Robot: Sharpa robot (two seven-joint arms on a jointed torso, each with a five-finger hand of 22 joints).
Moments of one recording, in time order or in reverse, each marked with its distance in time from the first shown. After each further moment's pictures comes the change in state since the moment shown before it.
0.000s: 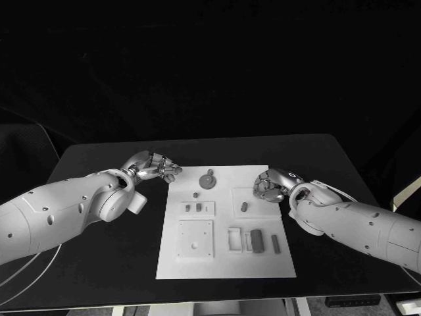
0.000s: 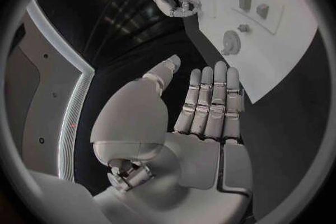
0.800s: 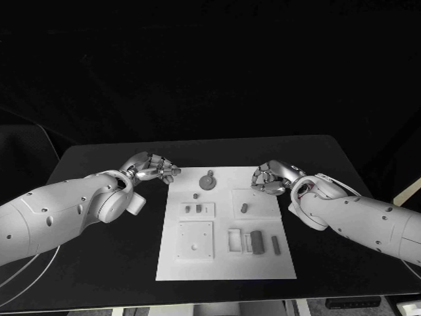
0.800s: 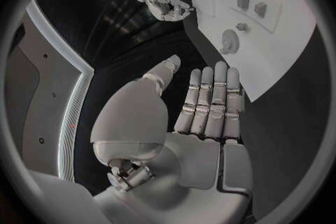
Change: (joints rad) left arm 0.000 -0.002 0.000 -0.005 0.000 0.001 -0.001; left_hand 0.000 0.000 0.000 0.000 0.000 0.000 0.000 0.000 0.001 0.000 0.000 -0.004 0.000 -0.001 0.001 0.000 0.000 -0.004 0.000 0.000 0.000 0.000; right arm 0.031 -0.056 0.029 0.118 0.061 -0.001 -0.008; right_hand 0.000 0.000 0.000 0.000 0.000 0.001 0.000 0.001 0.000 0.001 -0.001 0.000 -0.001 0.001 0.001 0.000 0.001 0.000 0.000 0.000 0.000 0.001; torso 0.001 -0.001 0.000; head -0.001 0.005
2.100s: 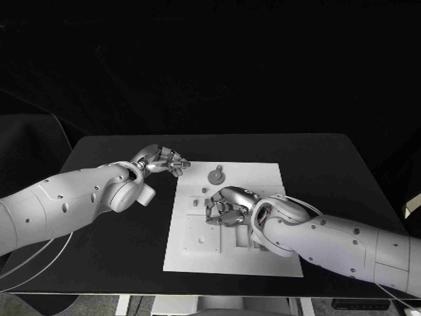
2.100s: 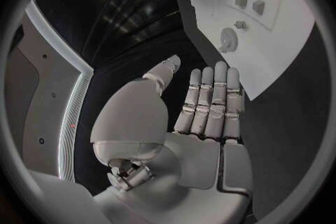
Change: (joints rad) left arm 0.000 0.005 0.000 -0.006 0.000 -0.006 0.000; left_hand 0.000 0.000 0.000 0.000 0.000 0.000 0.000 0.000 0.000 -0.004 0.004 0.000 0.000 0.000 0.000 -0.004 -0.001 0.000 0.000 0.000 0.000 0.000; right arm -0.040 0.157 -0.068 0.181 -0.032 0.123 -0.027; right_hand -0.021 -0.002 -0.001 0.005 -0.001 0.006 0.000 0.003 0.000 0.000 0.000 0.000 -0.002 0.004 -0.002 0.000 0.000 -0.002 0.002 0.002 0.000 0.002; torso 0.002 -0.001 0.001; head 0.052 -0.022
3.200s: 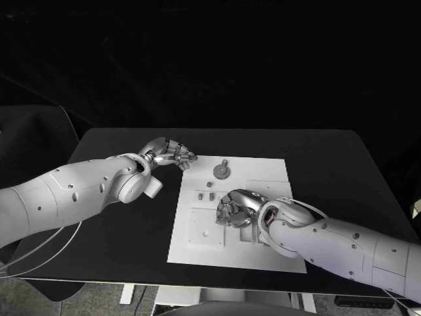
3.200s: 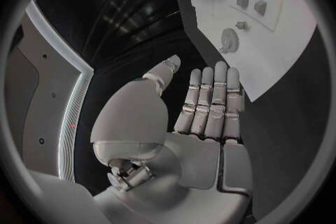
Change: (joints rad) left arm 0.000 0.007 0.000 -0.003 0.000 -0.001 0.000; left_hand 0.000 0.000 0.000 0.000 0.000 0.000 0.000 0.000 0.001 0.000 0.000 -0.004 0.000 0.000 0.000 -0.004 -0.002 0.000 0.000 0.000 0.000 0.001; right arm -0.046 0.028 -0.002 -0.100 -0.055 0.014 0.012; right_hand -0.003 0.005 0.003 0.003 0.001 0.000 0.000 -0.002 0.000 0.000 0.000 0.000 -0.001 0.000 0.000 0.000 0.000 -0.007 0.000 0.000 0.000 0.001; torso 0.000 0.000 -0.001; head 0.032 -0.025
